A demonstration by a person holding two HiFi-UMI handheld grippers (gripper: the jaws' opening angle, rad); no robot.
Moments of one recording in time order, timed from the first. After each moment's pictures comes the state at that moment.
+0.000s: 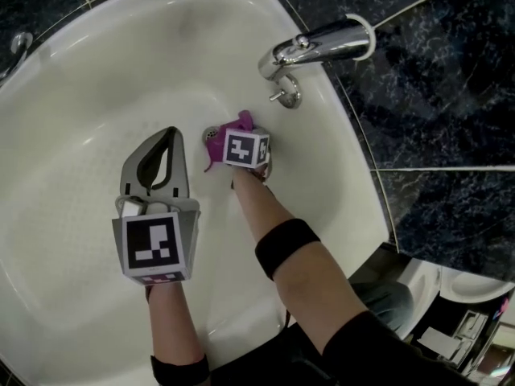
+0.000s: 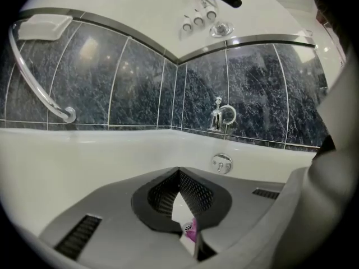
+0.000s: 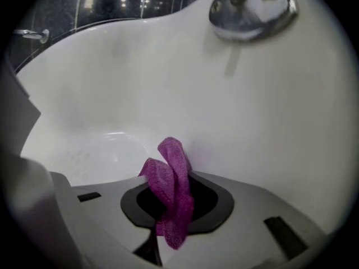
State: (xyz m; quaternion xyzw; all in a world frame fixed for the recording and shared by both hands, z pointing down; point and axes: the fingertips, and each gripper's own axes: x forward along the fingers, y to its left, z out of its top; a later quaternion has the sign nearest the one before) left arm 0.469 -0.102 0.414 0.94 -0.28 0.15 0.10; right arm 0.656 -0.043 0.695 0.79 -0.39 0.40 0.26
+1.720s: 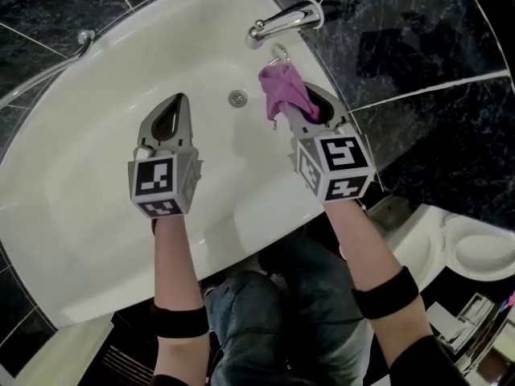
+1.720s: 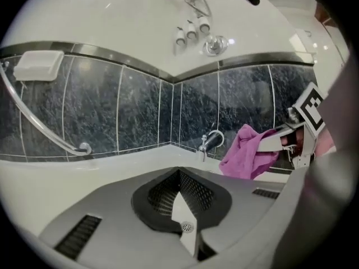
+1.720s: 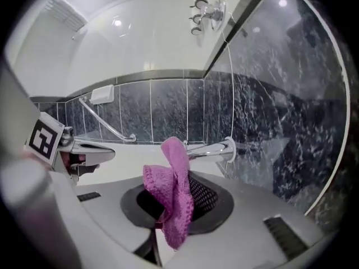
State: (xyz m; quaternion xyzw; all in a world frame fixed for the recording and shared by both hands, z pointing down) left arm 0.428 -0.056 0.298 0.94 -0.29 0.18 0.08; right arm 0.595 0.040 0.286 0.74 -0.63 0.19 0.15
